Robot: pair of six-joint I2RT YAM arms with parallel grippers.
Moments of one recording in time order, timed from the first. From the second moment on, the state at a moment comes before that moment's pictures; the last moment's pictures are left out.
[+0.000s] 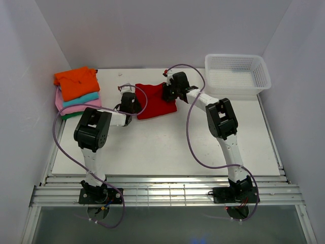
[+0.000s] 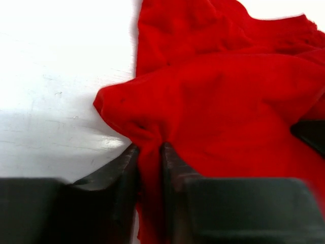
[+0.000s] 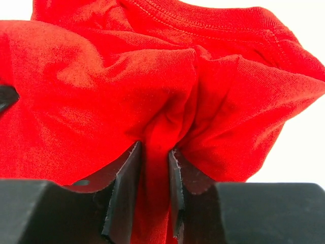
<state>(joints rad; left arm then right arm) -0.31 2.01 1.04 0.47 -0.19 -0.49 0.49 2.42 1.90 -0.13 -0.29 0.05</state>
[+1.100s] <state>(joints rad) -0.38 1.90 0.96 0.50 -0.15 -0.52 0.50 2.14 1.52 -0.03 -0.24 0.05</state>
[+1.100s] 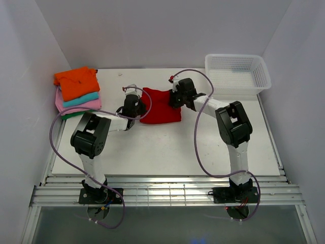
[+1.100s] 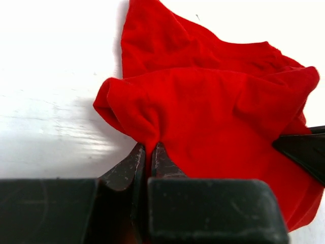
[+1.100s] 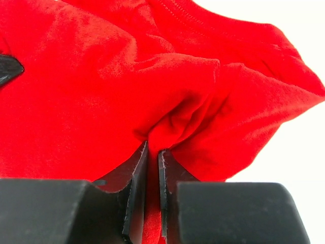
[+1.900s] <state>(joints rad) -0.49 1.90 0.95 0.51 -0.15 -0.47 0.52 1.94 1.21 0.03 -0.13 0.08</state>
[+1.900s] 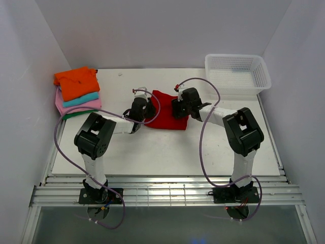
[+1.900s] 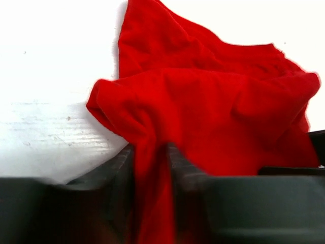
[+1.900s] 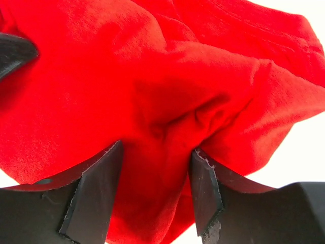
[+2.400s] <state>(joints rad) -0.49 1.95 0.96 0.51 -0.12 -0.44 0.52 1.94 1.20 0.02 -0.06 0.09</state>
